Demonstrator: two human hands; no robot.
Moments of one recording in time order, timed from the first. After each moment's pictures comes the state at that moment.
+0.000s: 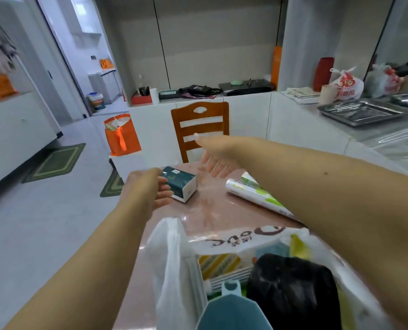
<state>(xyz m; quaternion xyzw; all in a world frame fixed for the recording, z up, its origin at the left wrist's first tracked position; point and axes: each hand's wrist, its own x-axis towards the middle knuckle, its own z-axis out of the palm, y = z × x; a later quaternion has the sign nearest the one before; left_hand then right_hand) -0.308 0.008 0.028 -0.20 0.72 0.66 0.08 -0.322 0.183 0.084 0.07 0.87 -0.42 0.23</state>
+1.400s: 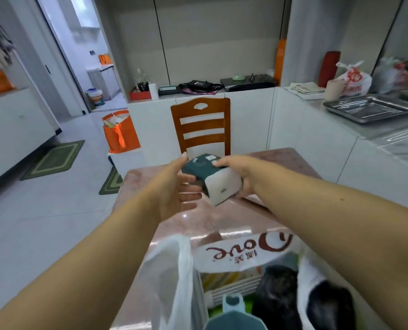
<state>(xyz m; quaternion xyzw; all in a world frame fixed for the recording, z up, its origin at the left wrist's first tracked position) -0.303 0.039 0.033 -0.08 0.70 0.65 0.28 -0.328 0.214 0.017 0.25 0.69 -0.66 0.19</state>
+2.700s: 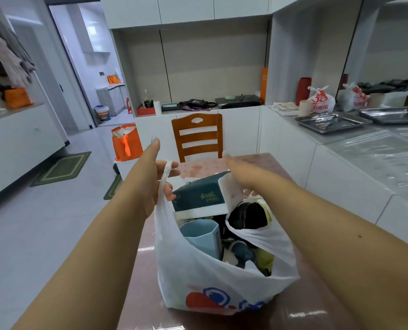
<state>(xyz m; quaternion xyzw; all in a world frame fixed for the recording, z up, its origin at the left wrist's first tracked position) -0.096 0.028 0.111 -0.09 0.72 0.68 0.10 -0.098 0.215 0.093 0.21 0.88 -0.41 0.07</state>
